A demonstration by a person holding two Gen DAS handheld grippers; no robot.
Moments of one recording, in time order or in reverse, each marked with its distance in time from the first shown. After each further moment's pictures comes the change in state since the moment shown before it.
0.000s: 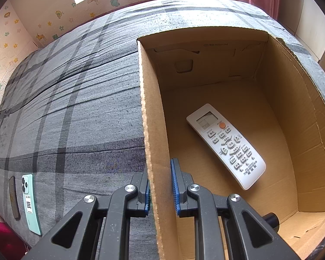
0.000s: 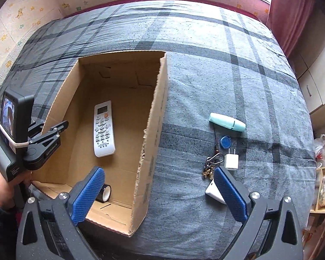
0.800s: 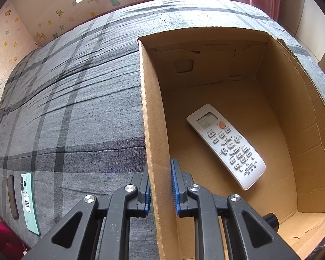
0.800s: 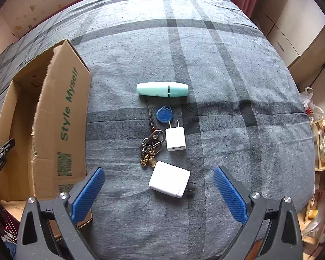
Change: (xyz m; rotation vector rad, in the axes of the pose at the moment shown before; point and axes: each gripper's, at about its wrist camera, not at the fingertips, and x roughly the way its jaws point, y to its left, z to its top) left arm 0.001 0.001 0.001 -0.012 0.001 -0.006; right arm 0.056 -0.107 -0.038 0.256 0.081 -0.105
